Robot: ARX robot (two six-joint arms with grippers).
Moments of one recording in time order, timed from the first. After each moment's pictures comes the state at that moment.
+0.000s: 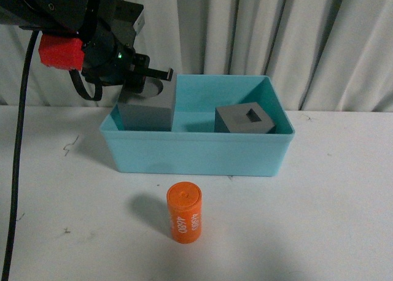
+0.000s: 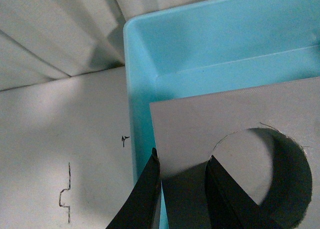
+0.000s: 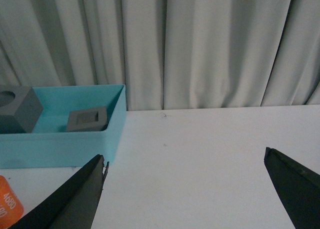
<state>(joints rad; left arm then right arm) -0.23 2.13 1.50 -0.02 -0.20 0.06 0.00 0.00 0.01 0.00 0.00 0.01</state>
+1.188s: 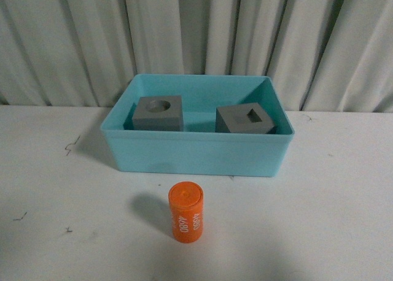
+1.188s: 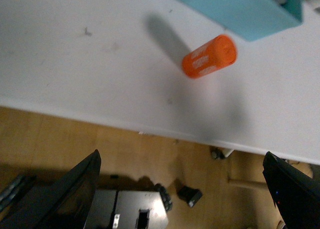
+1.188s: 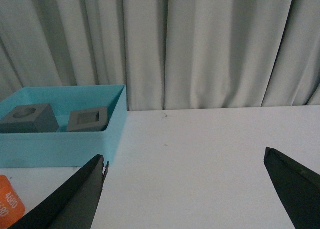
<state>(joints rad) -0.25 0.62 0.41 -0.53 0.12 -0.61 0.00 0.00 0.01 0.00 0.00 0.01</state>
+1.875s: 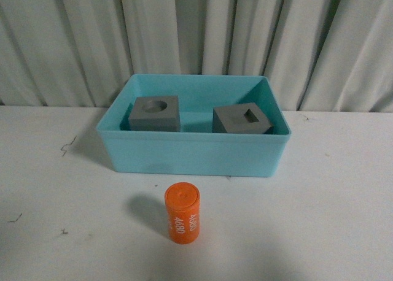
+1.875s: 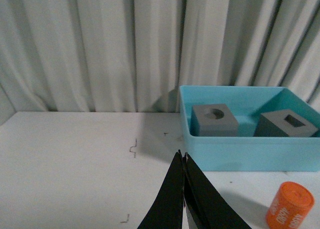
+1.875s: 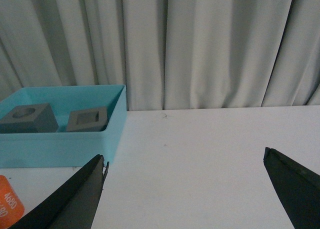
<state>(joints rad) -0.02 0.24 0.05 0.18 -0.02 -0.02 0.00 0.00 0.01 0.00 0.00 0.01</state>
